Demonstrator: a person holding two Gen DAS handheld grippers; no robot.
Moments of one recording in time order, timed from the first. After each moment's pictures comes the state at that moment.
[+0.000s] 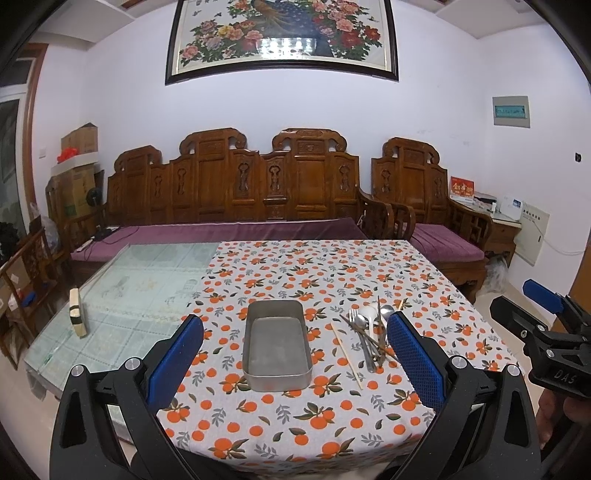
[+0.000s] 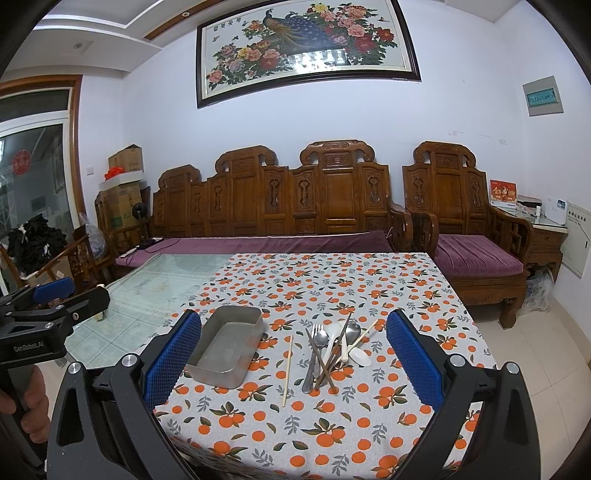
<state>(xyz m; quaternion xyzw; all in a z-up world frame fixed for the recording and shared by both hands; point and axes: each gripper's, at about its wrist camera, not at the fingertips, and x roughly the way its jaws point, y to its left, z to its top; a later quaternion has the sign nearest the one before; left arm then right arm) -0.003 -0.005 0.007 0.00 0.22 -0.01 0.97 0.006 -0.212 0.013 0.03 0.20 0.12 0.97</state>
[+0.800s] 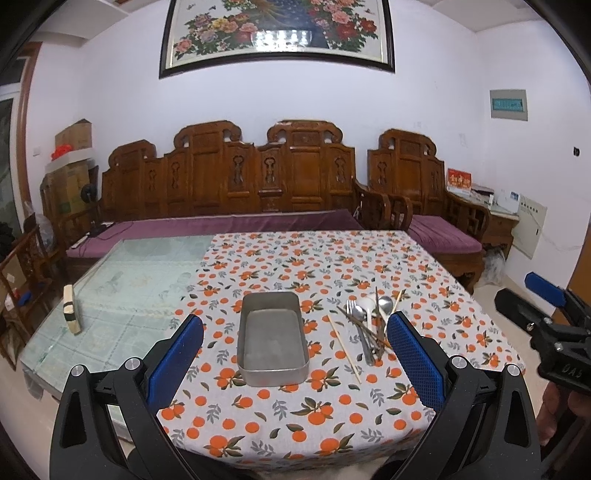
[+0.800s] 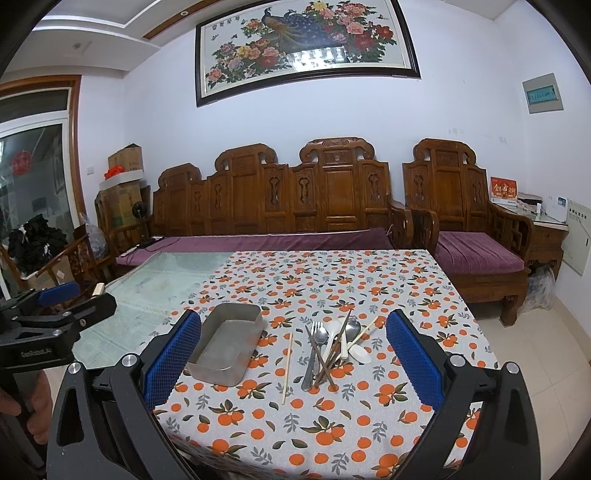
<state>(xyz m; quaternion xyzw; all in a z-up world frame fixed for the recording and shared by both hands) 0.009 -0.011 -0.007 0.01 0.24 -0.02 0.97 0.010 -0.210 0.012 0.03 0.20 0.13 0.97</state>
